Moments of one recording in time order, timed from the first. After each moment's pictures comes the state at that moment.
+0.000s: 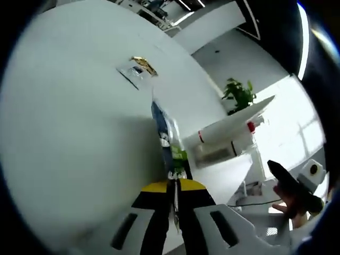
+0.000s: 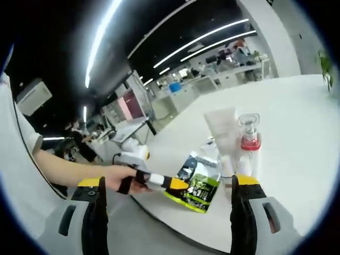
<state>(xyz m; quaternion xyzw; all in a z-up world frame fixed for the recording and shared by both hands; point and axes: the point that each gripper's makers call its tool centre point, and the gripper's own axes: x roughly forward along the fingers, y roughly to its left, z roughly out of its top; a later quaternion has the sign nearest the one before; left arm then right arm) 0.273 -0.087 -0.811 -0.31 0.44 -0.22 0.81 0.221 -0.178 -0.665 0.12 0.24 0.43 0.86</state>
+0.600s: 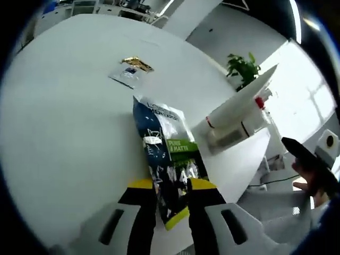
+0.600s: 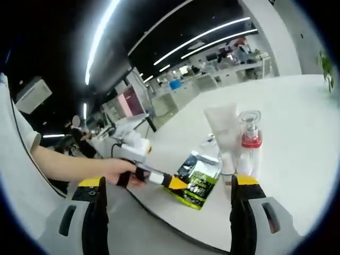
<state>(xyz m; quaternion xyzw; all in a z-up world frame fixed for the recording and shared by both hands) 0.267 -0.077 -0.817 -0.18 0.47 -0.23 0.83 0.219 -0.177 -0.671 0.11 0.25 0.43 0.86</state>
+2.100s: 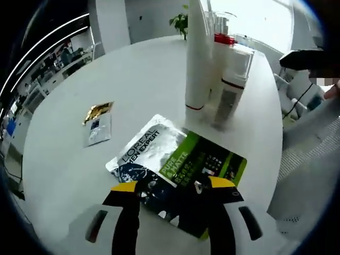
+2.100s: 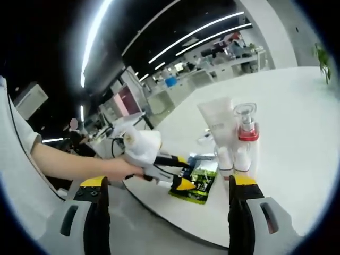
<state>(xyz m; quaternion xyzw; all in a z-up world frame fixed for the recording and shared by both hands) 0.304 -0.085 -0.826 0.17 0.39 -0.33 0.84 0.221 -0.179 -0.678 0.13 0.27 0.42 0.86</state>
